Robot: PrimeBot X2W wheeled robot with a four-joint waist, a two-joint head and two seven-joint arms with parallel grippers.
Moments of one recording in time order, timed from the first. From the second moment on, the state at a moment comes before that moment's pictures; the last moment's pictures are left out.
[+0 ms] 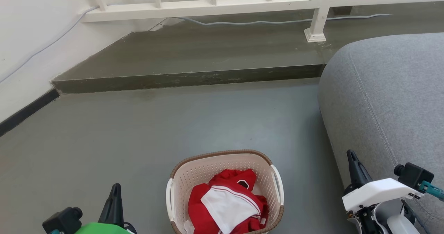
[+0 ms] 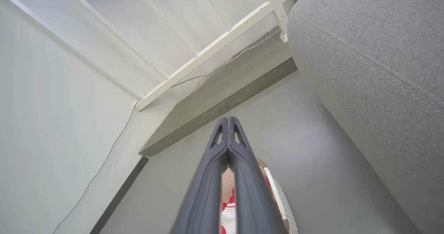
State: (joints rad) left arm 0.17 0.09 -0.19 0.06 -0.73 0.07 -0.15; right arm 0.05 -0.12 0.20 0.24 0.76 -0.05 -0.15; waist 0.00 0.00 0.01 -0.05
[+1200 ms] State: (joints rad) left arm 0.07 0.11 -0.11 0.15 -1.24 -0.02 -0.06; right arm 0.00 -0.10 0.06 0.24 1.24 0.03 -0.04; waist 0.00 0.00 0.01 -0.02
